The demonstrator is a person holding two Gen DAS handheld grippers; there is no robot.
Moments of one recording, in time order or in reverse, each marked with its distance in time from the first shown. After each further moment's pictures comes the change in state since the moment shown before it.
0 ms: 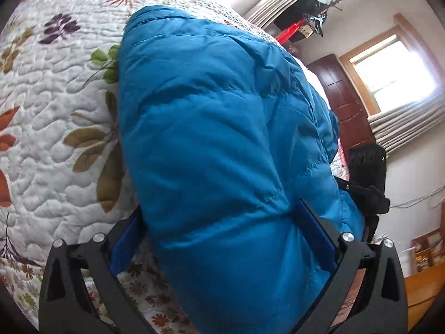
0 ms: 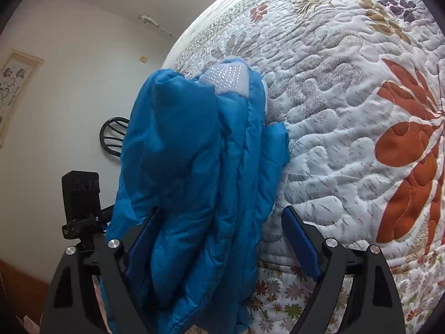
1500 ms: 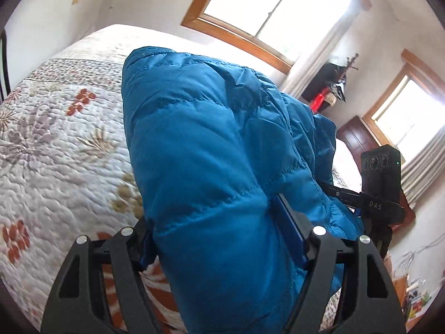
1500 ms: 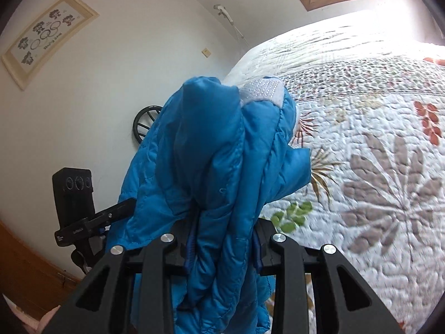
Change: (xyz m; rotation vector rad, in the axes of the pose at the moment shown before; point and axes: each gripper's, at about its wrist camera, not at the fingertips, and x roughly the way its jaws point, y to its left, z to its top) left arm -0.165 0.097 0.097 -0.037 -0.401 0.176; right arm 0.138 0.209 0.144 -0.330 -0.013 0.100
